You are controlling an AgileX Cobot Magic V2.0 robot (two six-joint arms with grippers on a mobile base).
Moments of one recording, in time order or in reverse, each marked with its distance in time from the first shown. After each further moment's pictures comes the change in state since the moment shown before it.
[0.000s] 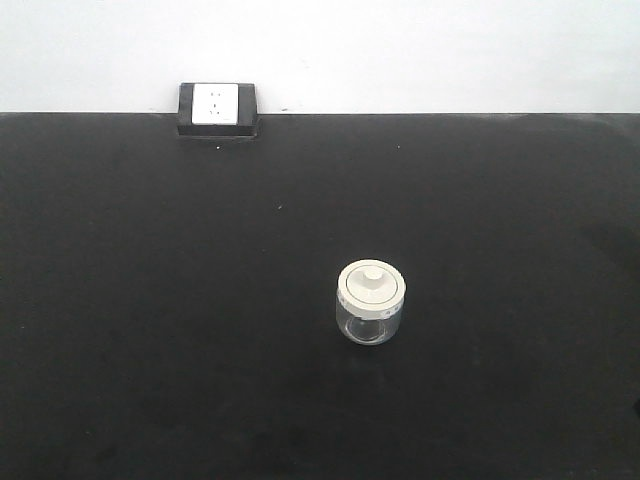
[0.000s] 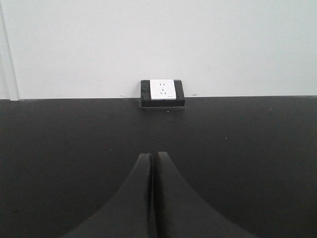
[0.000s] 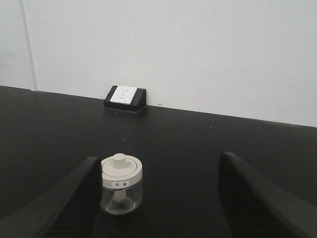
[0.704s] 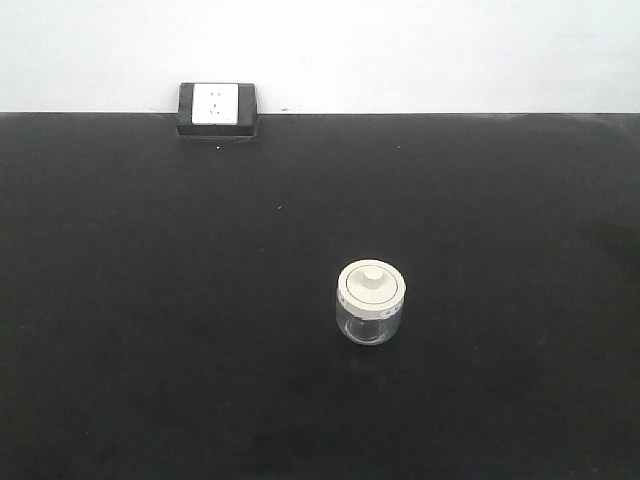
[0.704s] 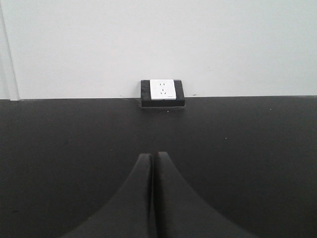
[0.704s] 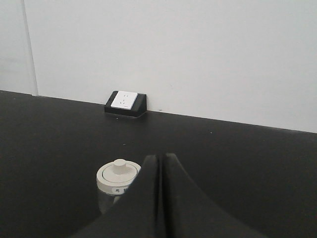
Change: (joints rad) left arm 0.000 0.000 0.000 0.000 0.000 0.000; right arm 0.000 0.000 0.000 -0.002 -0.018 0.001
